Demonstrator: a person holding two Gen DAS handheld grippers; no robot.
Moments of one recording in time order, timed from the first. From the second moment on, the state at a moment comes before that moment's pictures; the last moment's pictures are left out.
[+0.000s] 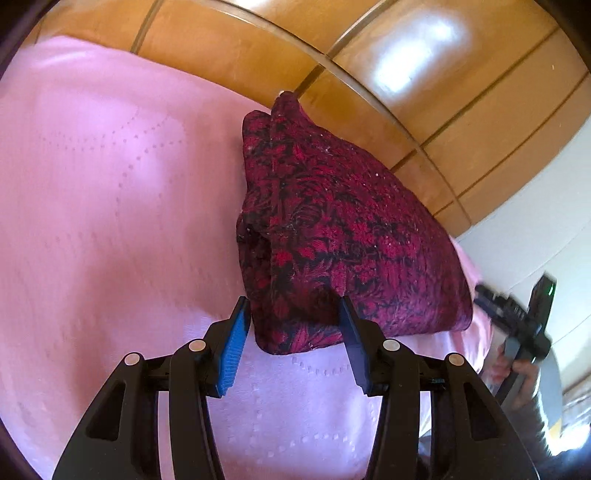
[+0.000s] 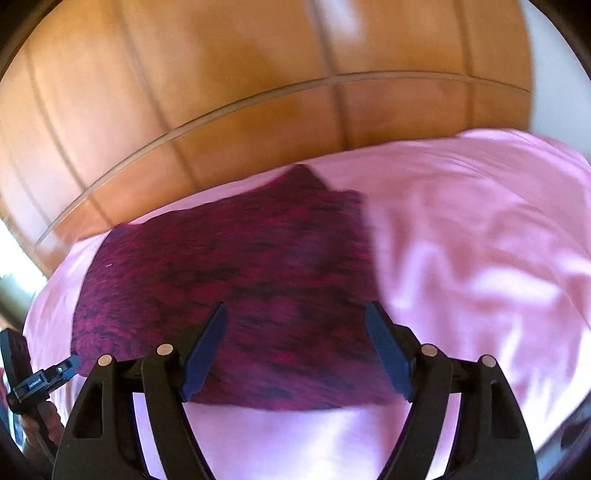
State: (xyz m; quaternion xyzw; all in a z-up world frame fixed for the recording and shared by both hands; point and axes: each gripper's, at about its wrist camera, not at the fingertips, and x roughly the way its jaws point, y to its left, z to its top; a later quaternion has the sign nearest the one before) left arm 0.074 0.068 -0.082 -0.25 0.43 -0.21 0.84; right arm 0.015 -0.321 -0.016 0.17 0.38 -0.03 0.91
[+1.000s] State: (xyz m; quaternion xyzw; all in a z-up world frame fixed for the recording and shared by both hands) left arm 0.053 0.084 -0.037 -0.23 0.45 -0.21 0.84; right arm -0.039 -0.360 -0.034 0.21 0.46 0.02 0.86
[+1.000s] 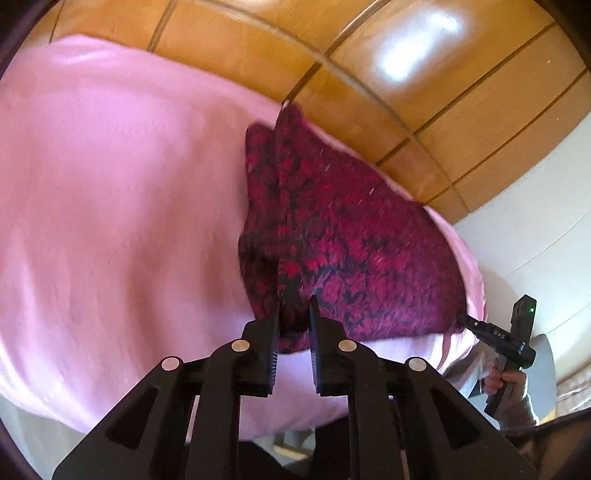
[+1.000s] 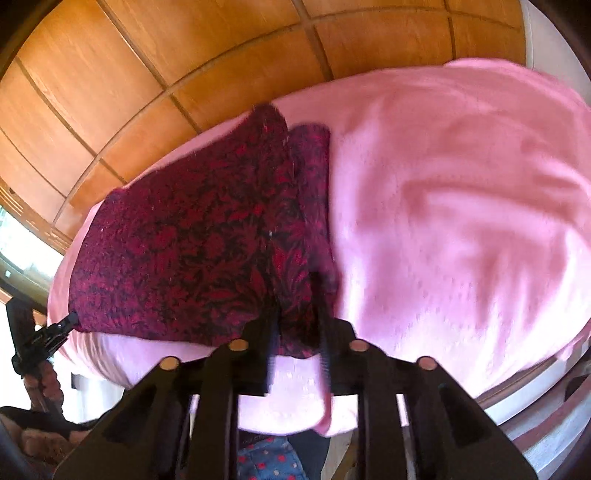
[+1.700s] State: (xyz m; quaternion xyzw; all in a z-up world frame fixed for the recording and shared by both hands) left arm 0.139 -0.009 -0.043 -0.06 0.41 -0.12 0.90; right arm 0.085 -0.273 -0.055 0.06 0.40 0.02 0.92
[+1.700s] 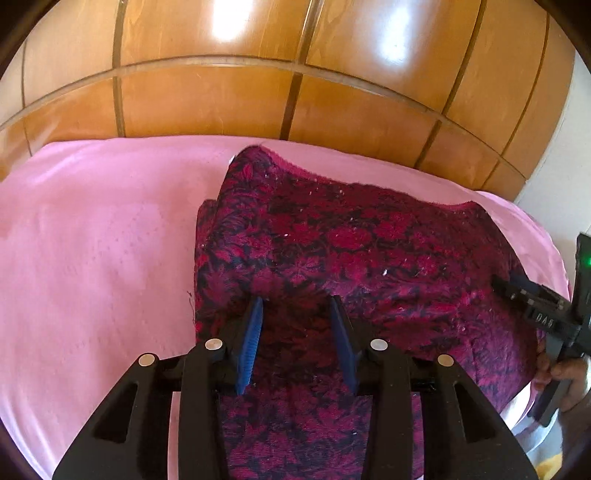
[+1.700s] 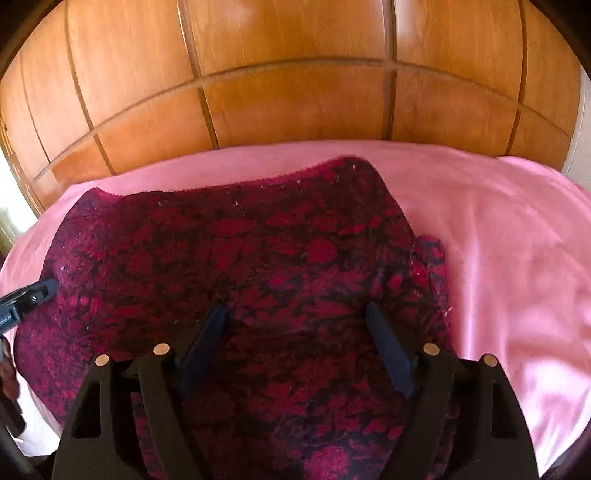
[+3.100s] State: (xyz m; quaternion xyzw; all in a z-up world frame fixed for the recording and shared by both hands) left arm 0.159 0.015 -0.003 -0.01 0.37 -0.10 0.92; right arm 0.082 -0.266 -0.059 0.07 0.36 0.05 0.93
